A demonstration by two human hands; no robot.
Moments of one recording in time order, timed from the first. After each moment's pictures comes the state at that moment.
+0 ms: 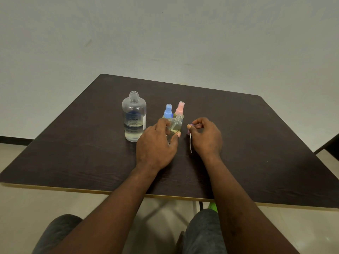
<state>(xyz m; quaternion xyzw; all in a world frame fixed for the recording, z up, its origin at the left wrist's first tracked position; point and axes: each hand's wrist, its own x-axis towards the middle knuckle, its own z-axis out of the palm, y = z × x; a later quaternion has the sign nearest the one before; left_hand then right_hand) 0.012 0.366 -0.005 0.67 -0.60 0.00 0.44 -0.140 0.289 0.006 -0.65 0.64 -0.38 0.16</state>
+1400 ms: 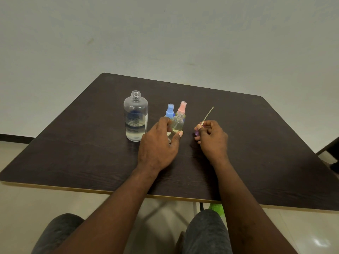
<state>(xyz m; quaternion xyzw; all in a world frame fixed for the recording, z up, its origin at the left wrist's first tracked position) 0.011 0.367 -0.004 0.65 -0.60 -0.02 0.48 -0.156 0.289 0.000 -0.60 0.57 -0.47 0.29</state>
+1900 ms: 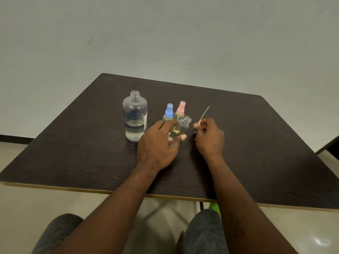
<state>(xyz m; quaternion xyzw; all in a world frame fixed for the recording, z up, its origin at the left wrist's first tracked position) 0.013 0.366 -0.007 0.64 -0.63 0.02 0.45 -0.146 0.281 -0.003 -0.62 0.62 -0.43 0.21</state>
